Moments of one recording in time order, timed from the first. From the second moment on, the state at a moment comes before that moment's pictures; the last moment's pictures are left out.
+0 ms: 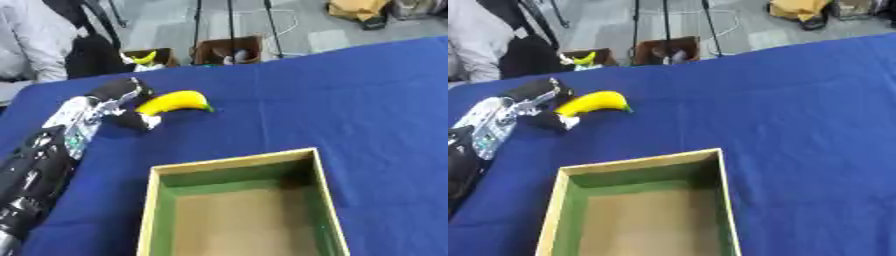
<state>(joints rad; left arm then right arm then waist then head) -0.90 0.79 -0.01 -0.95 -0.84 -0.26 -0.26 -0.10 -0.08 -0.22 -1.98 0.13 -0.35 0.41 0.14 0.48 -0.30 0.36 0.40</state>
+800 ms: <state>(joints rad) -0.88 0.79 -0.01 -0.96 -0.81 -0.23 -0.20 -0.09 -0.09 -0.22 -1.98 0.09 -0.34 0.41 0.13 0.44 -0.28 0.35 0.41</state>
